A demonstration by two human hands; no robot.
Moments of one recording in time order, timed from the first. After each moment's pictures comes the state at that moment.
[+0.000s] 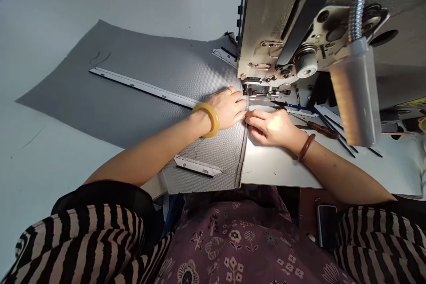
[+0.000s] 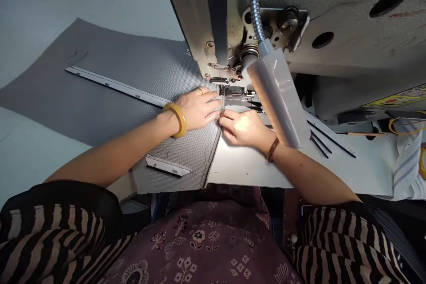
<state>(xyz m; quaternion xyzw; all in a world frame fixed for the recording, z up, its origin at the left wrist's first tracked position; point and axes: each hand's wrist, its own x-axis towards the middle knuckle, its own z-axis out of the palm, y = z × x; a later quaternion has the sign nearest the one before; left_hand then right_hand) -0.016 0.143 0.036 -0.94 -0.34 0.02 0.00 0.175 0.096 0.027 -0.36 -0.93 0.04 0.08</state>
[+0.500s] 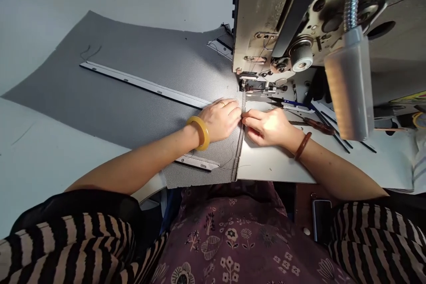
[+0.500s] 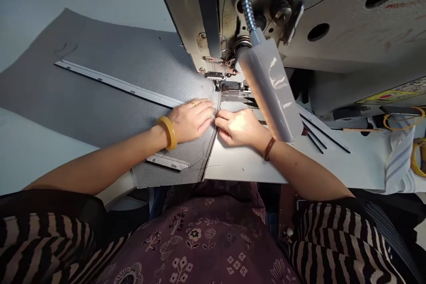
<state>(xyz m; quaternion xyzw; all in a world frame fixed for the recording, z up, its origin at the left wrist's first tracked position) -0.029 0.112 0.016 -0.95 -0.30 -0.12 0.04 0.173 0.091 0.030 -0.36 -0.93 0.05 0.05</state>
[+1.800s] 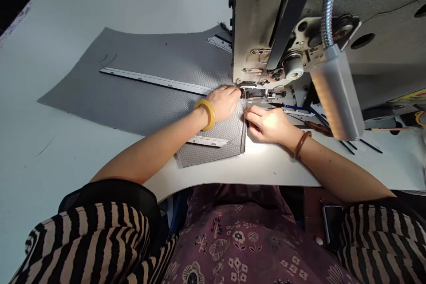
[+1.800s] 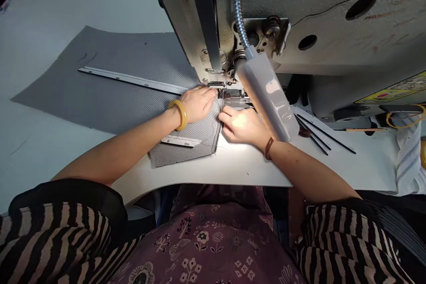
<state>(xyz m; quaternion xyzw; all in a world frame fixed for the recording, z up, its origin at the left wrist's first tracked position) -0.015 0.167 0.024 -0.91 -0.40 -0.02 -0.02 0.169 0.100 0.030 -0.43 -0.90 0.03 0.04</state>
